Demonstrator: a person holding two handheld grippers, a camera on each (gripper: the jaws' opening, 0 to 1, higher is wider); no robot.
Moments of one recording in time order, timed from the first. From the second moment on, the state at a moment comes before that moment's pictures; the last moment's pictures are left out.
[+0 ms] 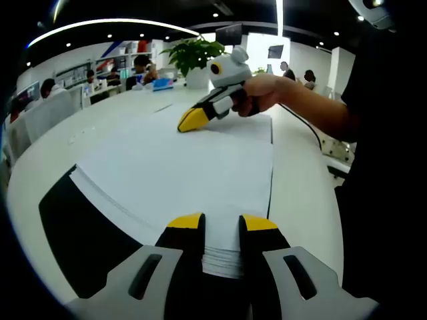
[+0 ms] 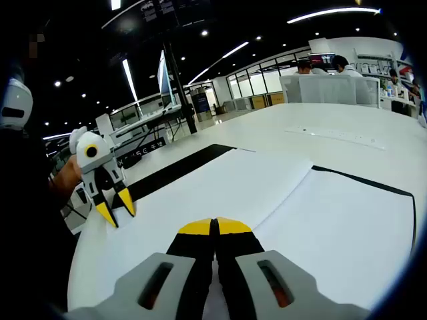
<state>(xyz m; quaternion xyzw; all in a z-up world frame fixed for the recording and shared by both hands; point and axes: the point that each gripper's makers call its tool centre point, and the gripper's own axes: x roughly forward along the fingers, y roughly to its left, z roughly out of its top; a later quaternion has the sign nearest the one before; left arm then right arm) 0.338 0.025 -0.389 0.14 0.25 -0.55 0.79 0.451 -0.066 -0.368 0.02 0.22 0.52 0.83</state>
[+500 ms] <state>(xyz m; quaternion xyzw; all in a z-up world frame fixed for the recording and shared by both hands) 0.338 0.025 -0.389 0.14 0.25 -0.55 0.79 0.462 -0.064 -0.368 0.02 0.22 0.51 0.83</state>
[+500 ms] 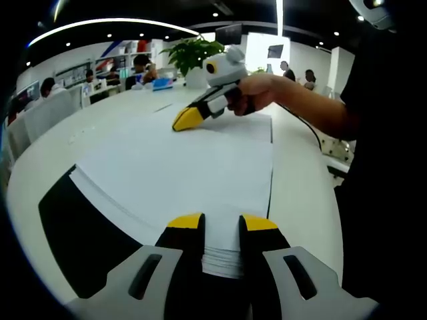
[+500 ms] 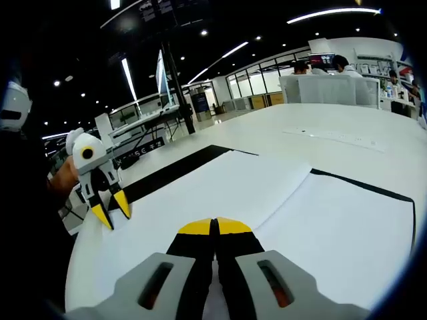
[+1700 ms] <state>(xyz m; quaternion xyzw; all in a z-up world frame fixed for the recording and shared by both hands) 0.339 0.024 -0.390 0.14 0.25 -0.55 0.78 0.488 -0.062 -0.370 0.02 0.23 0.51 0.83</state>
